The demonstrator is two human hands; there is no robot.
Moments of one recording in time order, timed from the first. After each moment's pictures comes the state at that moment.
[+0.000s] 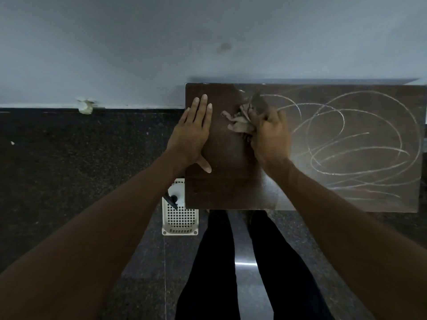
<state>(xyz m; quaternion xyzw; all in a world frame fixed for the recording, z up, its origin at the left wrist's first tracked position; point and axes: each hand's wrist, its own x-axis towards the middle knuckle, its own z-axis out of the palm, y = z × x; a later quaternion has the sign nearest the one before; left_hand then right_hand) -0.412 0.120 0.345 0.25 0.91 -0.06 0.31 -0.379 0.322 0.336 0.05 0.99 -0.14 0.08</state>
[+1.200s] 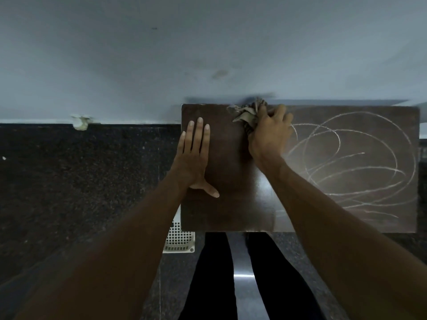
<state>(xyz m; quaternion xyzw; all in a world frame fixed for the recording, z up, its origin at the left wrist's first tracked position) -0.409 0.129 0.315 0.19 0.92 0.02 0.35 -0.440 0.318 0.332 0.19 0.97 -0.08 0.11</state>
